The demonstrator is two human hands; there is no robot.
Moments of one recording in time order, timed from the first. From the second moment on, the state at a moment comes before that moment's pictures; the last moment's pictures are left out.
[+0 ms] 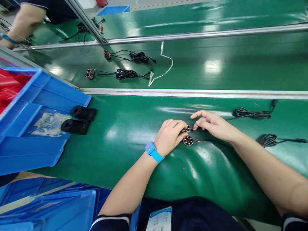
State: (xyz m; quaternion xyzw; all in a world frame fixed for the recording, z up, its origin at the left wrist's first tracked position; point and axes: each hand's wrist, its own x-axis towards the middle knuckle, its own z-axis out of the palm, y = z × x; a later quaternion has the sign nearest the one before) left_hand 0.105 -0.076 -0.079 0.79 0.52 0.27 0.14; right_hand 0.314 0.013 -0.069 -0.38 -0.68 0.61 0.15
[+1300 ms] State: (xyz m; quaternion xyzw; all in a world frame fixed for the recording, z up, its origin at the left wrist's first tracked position) left_hand 0.116 -0.079 -0.075 0.79 0.53 0.28 0.07; right_hand 0.465 0.021 -0.067 -0.46 -0.86 0.09 0.19
